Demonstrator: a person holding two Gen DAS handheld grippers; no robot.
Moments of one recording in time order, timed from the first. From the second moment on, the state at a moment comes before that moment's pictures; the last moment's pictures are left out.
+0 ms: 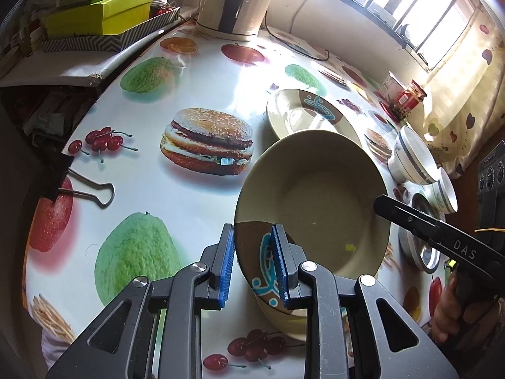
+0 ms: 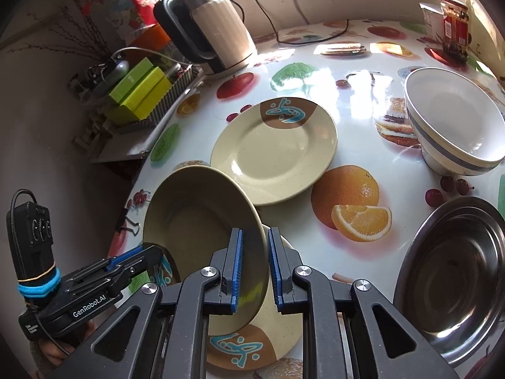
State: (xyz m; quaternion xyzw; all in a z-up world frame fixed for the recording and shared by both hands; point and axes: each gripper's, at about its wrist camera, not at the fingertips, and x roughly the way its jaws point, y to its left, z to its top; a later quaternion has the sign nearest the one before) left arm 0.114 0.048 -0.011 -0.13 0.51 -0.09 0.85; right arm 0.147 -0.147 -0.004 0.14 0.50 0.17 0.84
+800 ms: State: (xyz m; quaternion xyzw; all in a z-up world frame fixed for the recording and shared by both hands) left arm 0.104 0.029 -0.021 -0.10 0.53 -0.10 0.84; right arm 0.122 -0.170 -0.024 0.17 0.51 0.15 0.83
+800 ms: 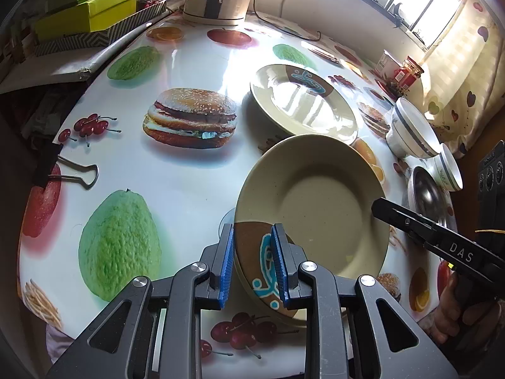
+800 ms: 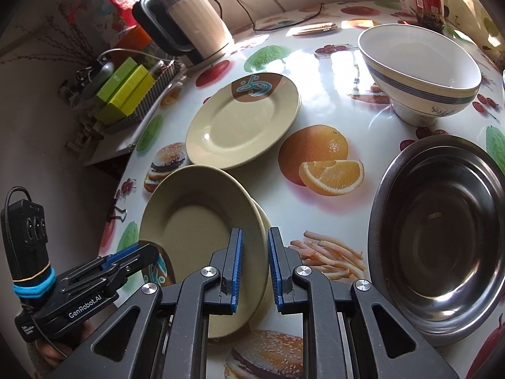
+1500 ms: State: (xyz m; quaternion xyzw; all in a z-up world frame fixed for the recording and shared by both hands) left arm 0.102 0.027 -0.021 -0.09 0.53 -0.09 0.84; right arm 0.118 -0.171 -0.028 0.17 0.51 0.14 0.83
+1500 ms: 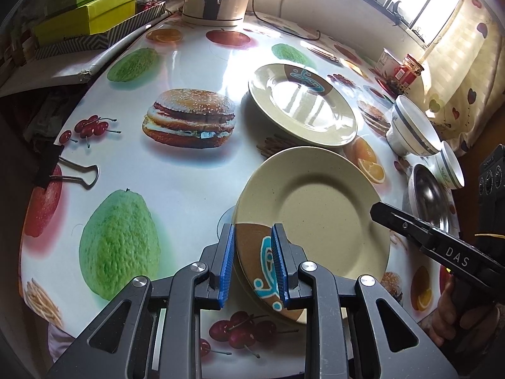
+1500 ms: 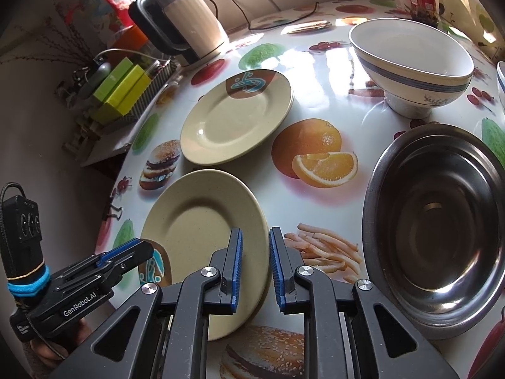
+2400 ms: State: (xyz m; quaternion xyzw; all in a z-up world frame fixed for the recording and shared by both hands) left arm 0.148 0.050 0.002 -0.14 0.49 -0.10 0.85; right arm 0.156 -0.176 0.017 0.15 0.45 0.11 0.87
